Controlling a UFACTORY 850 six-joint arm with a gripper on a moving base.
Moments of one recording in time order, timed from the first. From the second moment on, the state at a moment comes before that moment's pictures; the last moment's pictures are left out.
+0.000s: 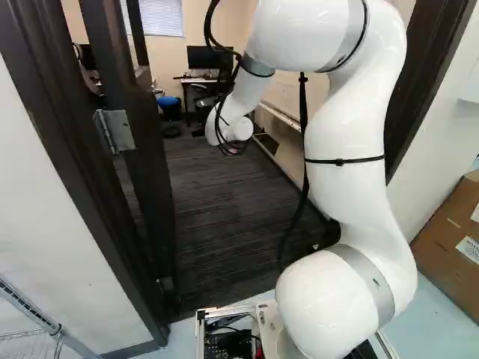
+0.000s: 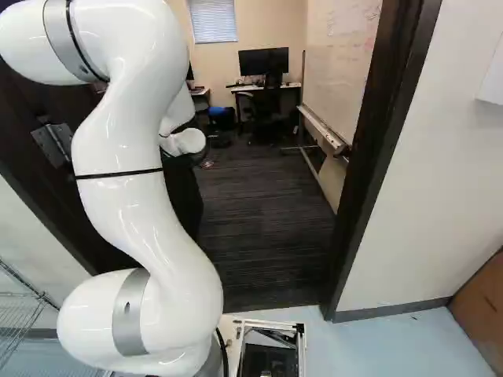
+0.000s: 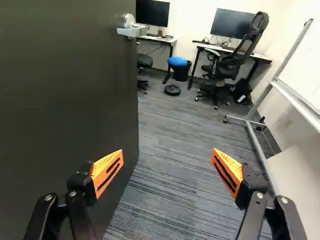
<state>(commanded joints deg) 13.6 -24.8 -57.1 -10.8 39.0 0.0</state>
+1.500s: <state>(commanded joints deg) 11.4 -16.6 -46.7 -5.5 40.5 0.0</state>
